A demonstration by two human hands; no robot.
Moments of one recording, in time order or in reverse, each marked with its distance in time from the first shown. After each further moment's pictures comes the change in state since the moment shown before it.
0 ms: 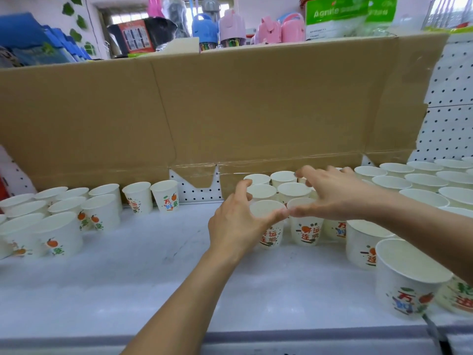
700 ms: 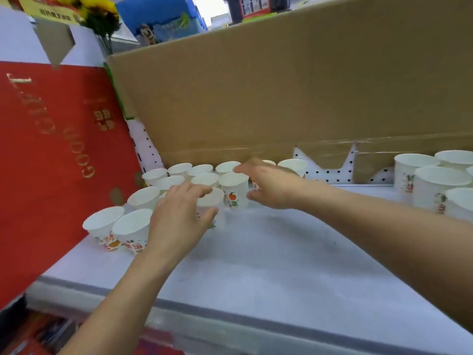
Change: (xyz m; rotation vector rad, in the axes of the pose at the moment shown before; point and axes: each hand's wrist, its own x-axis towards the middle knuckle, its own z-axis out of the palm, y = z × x) left_hand -0.028 -0.252 -0.235 0.498 0.217 -0.043; right_hand 0.136 -0.329 0.071 0.287 0.022 -0.491
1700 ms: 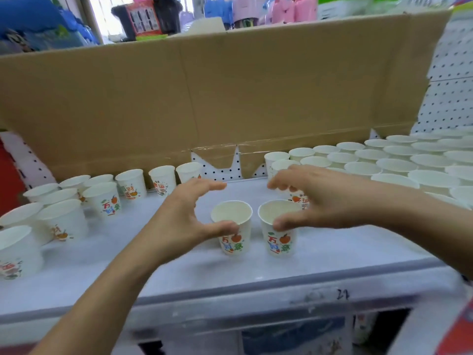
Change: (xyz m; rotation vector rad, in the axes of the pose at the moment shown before) left_hand -0.044 0.170 -0.001 -0.588 -0.360 0.353; right_hand -0.262 0.061 -0.128 -0.062 -0.104 0.253
